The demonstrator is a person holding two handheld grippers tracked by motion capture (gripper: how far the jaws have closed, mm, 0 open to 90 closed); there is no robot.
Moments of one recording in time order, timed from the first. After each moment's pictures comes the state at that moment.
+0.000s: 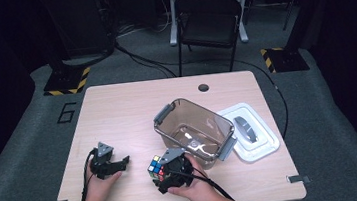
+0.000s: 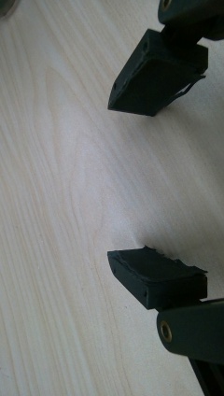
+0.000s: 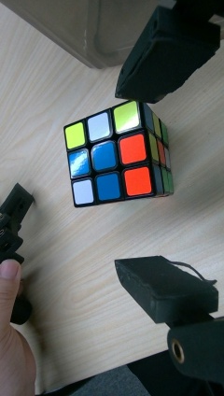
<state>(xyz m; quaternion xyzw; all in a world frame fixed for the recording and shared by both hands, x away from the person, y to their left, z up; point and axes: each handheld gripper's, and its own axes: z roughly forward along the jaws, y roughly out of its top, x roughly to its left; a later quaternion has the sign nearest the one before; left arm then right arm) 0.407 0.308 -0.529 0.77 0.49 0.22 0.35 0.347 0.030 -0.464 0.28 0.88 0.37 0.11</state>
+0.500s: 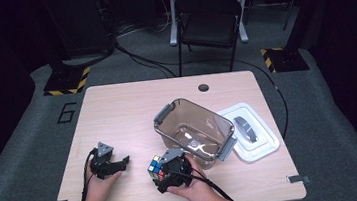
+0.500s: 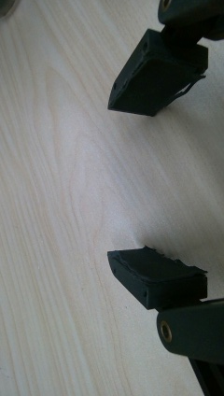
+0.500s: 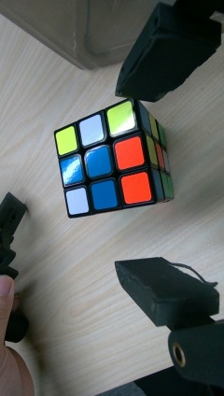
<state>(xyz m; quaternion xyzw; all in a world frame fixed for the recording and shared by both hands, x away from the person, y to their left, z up) 0.407 0.308 -0.529 0.77 0.49 0.22 0.35 0.350 0.033 -0.472 0.30 0.87 0.36 0.11</state>
